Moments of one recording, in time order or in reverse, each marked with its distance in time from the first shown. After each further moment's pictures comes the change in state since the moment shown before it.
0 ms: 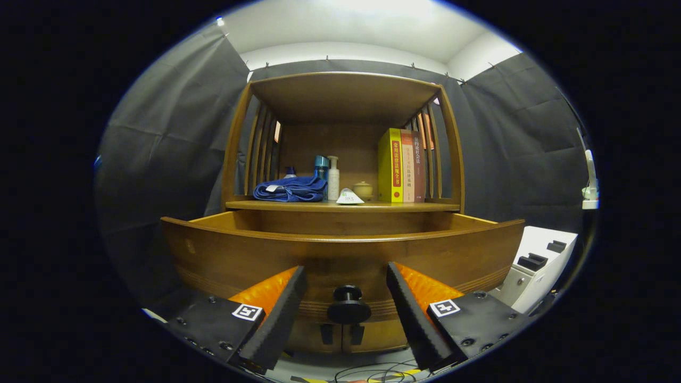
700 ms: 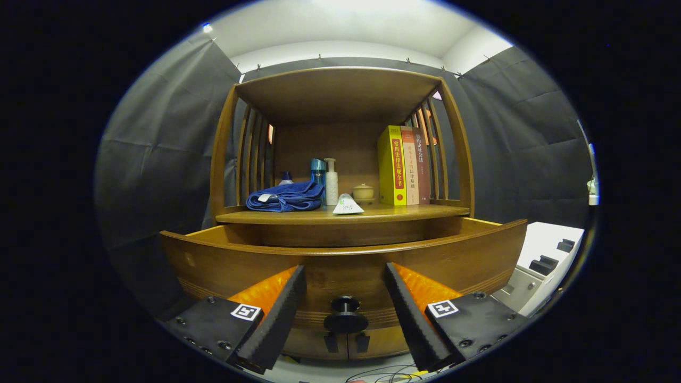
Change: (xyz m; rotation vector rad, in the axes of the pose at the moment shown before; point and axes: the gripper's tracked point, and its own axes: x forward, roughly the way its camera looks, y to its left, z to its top) arm 0.043 -0.004 0.028 0.036 0.022 0.019
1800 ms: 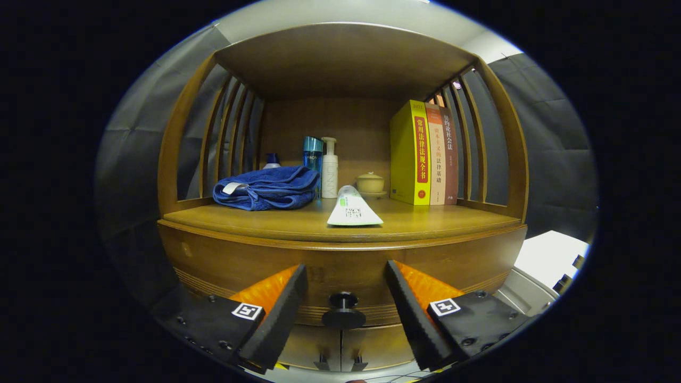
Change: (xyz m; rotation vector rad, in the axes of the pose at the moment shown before) arm 0.109 0.001 0.021 -0.050 0.063 -0.010
